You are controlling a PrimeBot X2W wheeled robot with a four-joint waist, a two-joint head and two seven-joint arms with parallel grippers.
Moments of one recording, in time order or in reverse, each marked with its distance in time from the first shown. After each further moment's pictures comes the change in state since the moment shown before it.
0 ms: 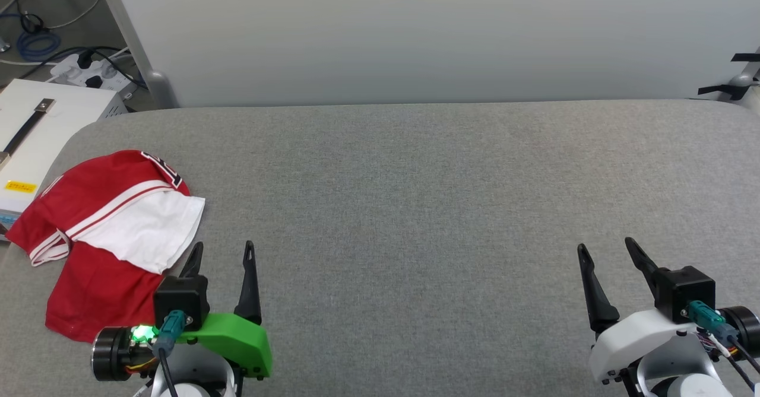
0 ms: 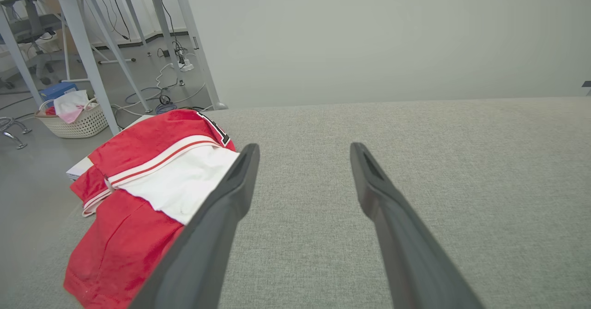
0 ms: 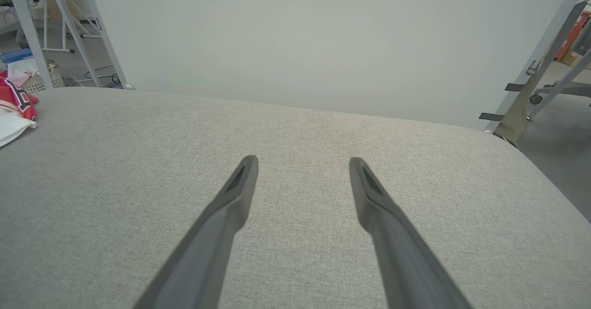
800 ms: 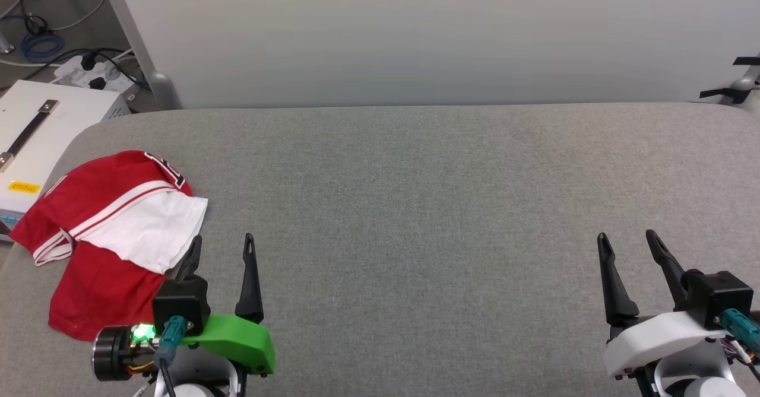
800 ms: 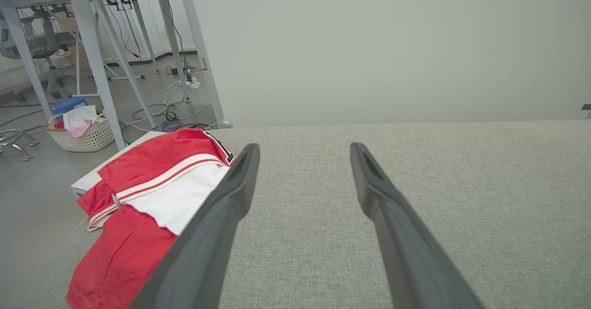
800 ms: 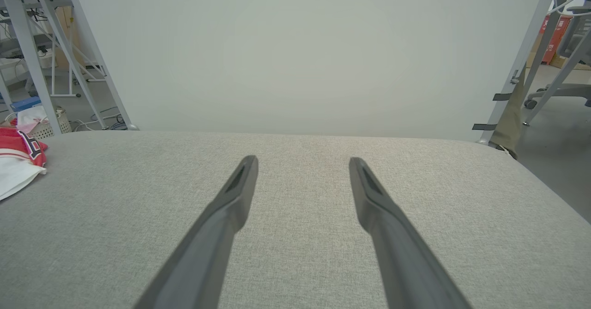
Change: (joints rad) left arm 0.004 0.000 -0.020 -0.021 -0.006 0.033 -0.059; right arm 0.016 0.000 -0.032 -0.040 0.082 0.000 -0.060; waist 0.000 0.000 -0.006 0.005
